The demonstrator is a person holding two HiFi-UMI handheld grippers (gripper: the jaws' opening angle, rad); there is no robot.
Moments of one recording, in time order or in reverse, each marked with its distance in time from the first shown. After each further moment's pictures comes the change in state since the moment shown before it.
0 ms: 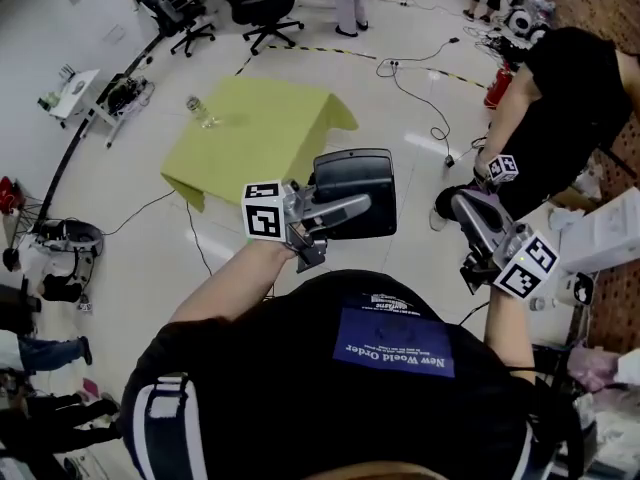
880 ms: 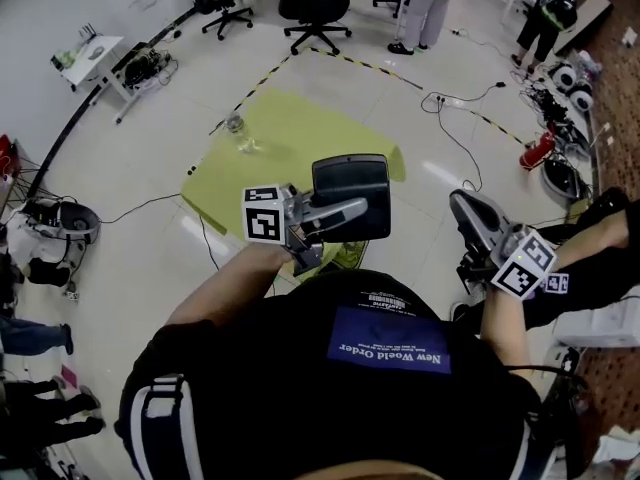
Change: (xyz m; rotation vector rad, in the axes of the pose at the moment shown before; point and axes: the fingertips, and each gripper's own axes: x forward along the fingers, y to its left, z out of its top) left arm -0.221 0.187 0.206 0.008 -0.137 0.131; right arm 0.366 -0.079 -0.006 -0.012 0.098 0.143
